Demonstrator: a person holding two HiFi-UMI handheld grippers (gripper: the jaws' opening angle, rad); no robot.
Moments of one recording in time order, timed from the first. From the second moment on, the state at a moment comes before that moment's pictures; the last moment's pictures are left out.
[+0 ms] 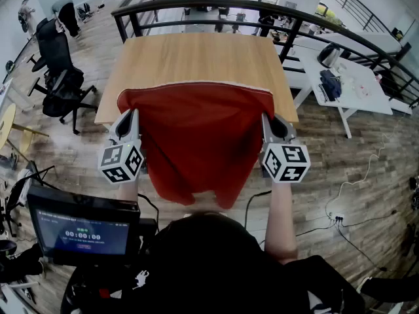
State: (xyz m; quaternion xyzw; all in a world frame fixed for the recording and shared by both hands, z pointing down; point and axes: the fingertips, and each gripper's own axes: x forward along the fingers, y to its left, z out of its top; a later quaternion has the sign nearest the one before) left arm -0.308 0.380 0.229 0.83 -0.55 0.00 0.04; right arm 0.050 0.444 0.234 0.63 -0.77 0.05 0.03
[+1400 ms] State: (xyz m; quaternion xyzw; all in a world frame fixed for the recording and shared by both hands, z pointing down) left arm -0.245 0.100 0.203 0.82 -0.57 -0.02 0.02; right arm 0.104 0.178 0.219 0.67 -0.74 0.02 0.02
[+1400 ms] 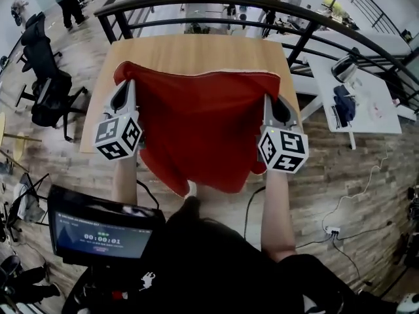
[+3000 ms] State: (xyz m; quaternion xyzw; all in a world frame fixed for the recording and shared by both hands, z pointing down) left arm -0.166 -0.615 0.450 0.79 -0.59 0.18 0.06; right arm 0.203 -0.533 0.434 0.71 -0.69 0.07 0.15
